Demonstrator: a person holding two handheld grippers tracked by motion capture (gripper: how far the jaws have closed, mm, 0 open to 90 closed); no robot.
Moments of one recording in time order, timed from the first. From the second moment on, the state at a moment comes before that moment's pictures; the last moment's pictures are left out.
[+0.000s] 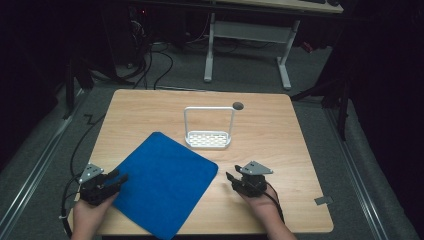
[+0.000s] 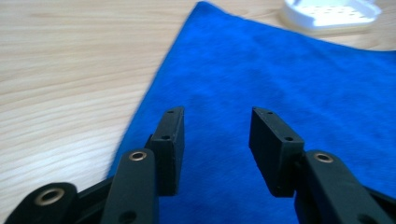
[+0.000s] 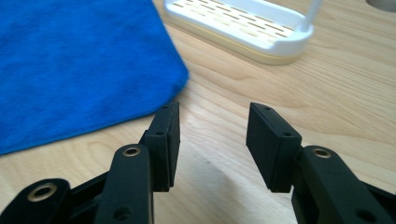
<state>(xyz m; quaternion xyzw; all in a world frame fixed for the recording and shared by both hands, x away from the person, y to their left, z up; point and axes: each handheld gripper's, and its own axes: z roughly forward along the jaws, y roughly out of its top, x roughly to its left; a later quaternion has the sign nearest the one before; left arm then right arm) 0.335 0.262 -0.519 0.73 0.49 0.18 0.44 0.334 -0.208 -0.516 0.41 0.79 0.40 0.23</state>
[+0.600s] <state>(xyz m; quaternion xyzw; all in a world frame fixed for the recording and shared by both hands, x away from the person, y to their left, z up) 0.335 0.267 -0.522 0.74 0.48 0.16 0.44 0.328 -0.182 -0.514 0.36 0.81 0.42 0.21</state>
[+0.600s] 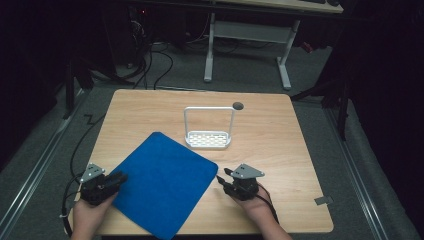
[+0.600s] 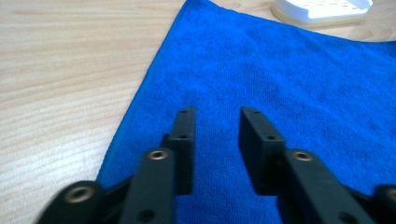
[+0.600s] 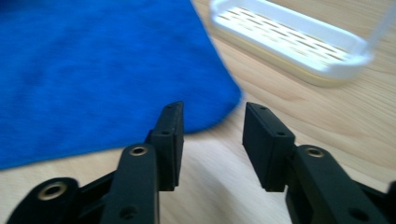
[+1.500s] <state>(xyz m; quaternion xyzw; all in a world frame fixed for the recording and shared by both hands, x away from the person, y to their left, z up) 0.316 0.238 -0.530 0.81 0.43 0.14 0.37 0.322 -0.133 -0.529 0.29 0.87 0.37 0.14</state>
